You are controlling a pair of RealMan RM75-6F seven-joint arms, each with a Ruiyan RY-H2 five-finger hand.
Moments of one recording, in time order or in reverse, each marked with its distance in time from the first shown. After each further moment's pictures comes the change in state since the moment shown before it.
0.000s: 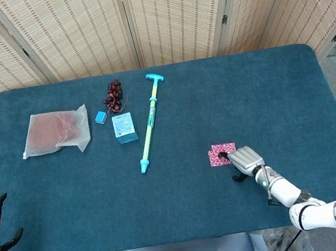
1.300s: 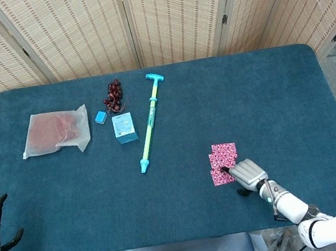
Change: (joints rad) left arm 0.003 -0.009 0.000 0.012 0.005 0.001 -0.007; right arm -0.002 0.058 -0.112 -0.183 -0.015 0.127 -0.113
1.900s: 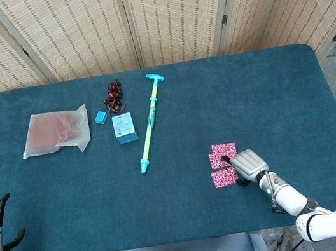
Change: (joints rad) left arm -0.002 -0.003 0.001 0.000 -0.002 -0.006 0.003; right arm 0.014 -0.021 0.052 0.079 0.023 -0.006 0.027
